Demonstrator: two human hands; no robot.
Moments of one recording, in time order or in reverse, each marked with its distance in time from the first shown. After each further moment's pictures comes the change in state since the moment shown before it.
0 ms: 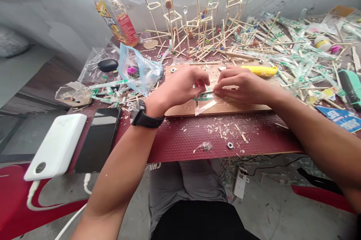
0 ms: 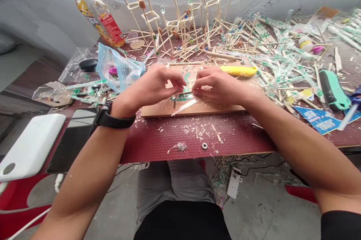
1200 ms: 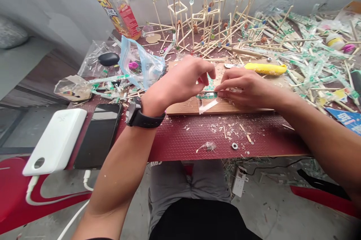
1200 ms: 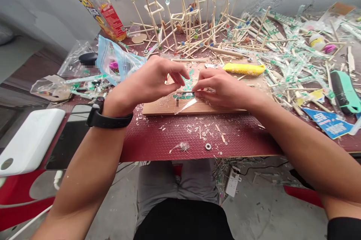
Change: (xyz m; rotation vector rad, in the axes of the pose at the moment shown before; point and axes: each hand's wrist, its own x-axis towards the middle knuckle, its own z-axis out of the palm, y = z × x) left_hand -0.002 0.012 -0.013 0.049 -0.029 -0.048; right_hand 0.000 -0.014 0.008 0.033 -0.048 0.085
